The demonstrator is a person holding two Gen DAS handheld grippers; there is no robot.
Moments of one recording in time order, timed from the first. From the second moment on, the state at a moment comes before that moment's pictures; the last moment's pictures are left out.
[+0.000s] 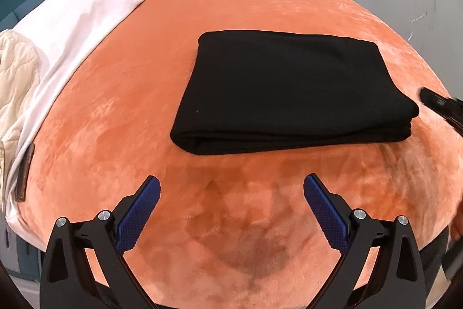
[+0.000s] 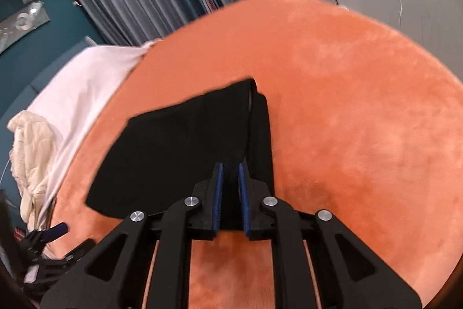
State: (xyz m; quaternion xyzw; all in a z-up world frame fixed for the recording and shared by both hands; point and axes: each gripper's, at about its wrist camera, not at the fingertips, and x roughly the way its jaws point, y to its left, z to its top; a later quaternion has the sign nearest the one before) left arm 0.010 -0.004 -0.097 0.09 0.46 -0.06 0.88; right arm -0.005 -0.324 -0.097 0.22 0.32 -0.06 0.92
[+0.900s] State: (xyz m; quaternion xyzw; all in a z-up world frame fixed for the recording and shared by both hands) left arm -0.009 -0.008 -0.084 0.10 0.43 -0.03 0.90; right arm -0.064 -0.273 -0.101 0.16 0.35 -0.05 0.92
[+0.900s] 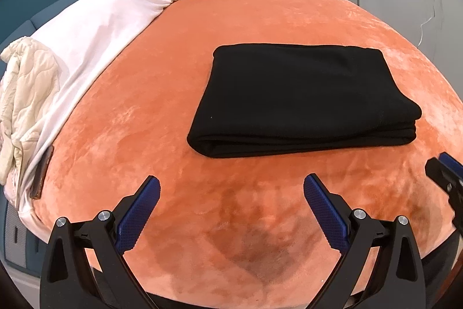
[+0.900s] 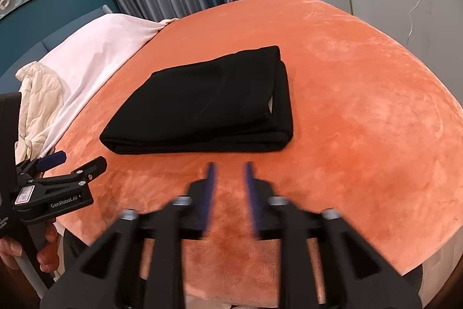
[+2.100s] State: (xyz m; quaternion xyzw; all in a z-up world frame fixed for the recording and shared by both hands) left arm 0.049 0.015 -0.066 0.08 0.42 -0.02 0.90; right arm -0.026 -0.294 -0.091 0.18 0.35 -0.08 0.92
